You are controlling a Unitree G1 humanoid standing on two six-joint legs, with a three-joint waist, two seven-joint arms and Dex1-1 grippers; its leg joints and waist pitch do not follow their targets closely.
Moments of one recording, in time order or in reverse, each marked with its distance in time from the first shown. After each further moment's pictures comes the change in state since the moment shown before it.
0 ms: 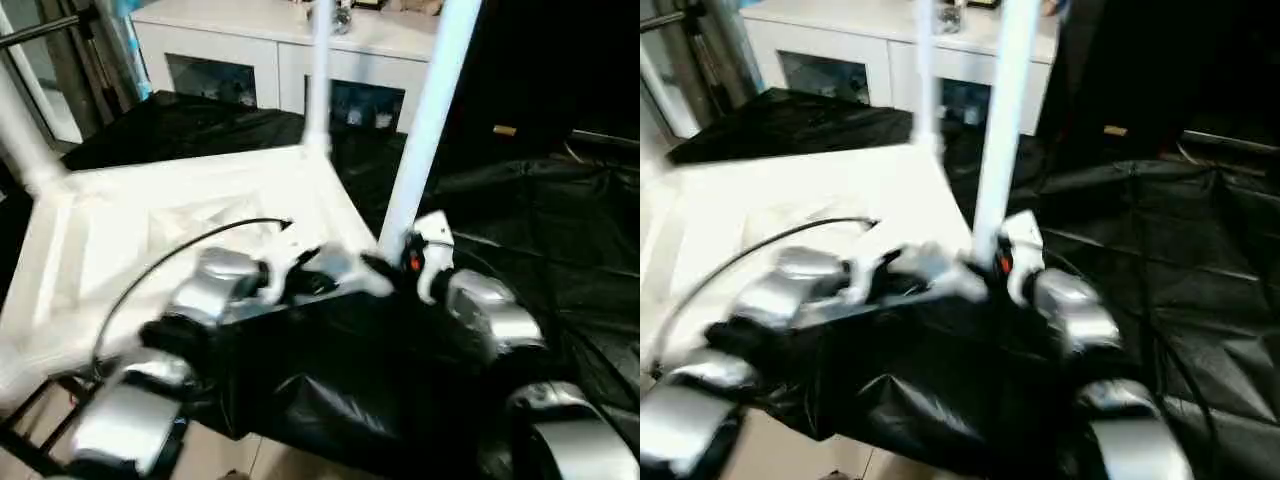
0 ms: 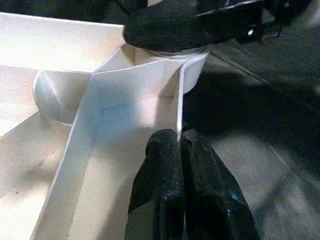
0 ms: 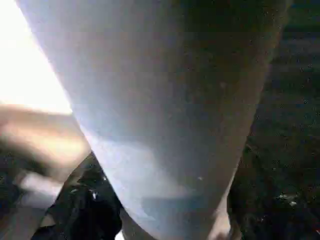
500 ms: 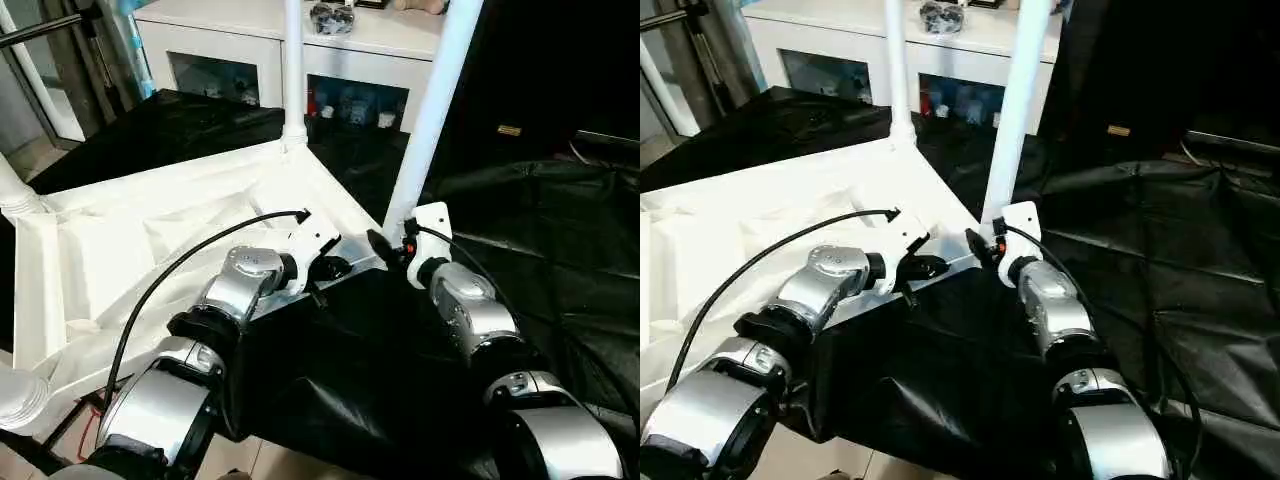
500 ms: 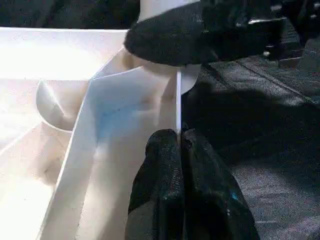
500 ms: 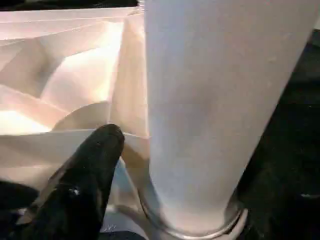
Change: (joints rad) left arm -0.057 -0.061 0.002 0.103 0.039 -0.071 0.136; right arm -0.017 0.010 -0.012 0.052 -0.043 -0.115 -0.080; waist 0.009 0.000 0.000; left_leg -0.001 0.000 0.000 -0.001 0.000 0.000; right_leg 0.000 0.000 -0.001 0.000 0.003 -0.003
